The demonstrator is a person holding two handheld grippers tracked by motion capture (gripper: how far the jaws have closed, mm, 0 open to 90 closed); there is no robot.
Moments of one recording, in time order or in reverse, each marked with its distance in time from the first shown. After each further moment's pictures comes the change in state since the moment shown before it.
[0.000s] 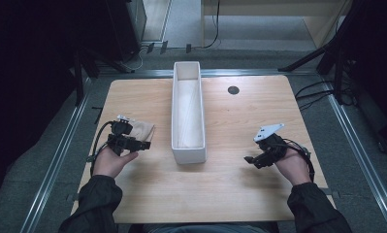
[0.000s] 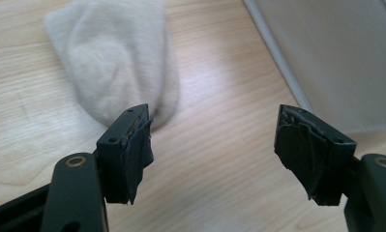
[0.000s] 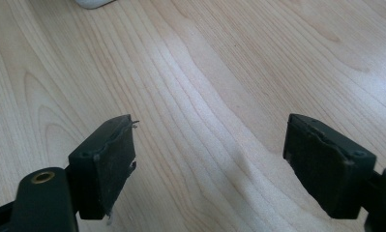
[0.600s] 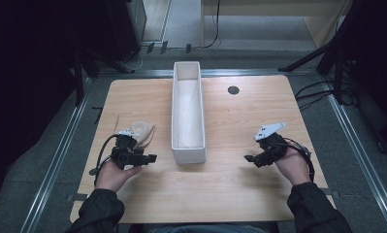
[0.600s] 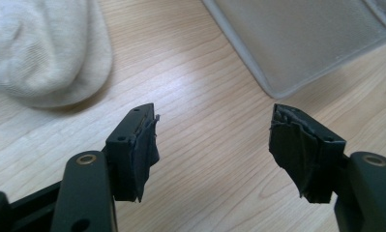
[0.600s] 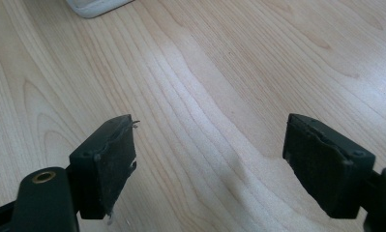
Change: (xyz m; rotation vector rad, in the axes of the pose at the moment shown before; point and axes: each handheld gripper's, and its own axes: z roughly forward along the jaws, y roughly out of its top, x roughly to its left) left arm -0.021 -0.037 0.003 -0.024 -0.111 0.100; right arm -0.001 0.002 -0.002 -0.021 -0.010 0.004
